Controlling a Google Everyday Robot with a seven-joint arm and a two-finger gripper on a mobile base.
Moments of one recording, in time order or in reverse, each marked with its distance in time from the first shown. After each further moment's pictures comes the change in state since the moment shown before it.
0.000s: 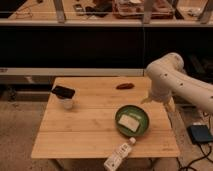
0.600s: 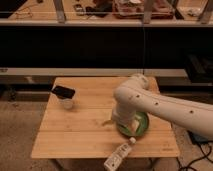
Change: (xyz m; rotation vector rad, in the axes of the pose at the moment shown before) arm -0.156 -0.165 0.013 0.247 -0.177 -0.328
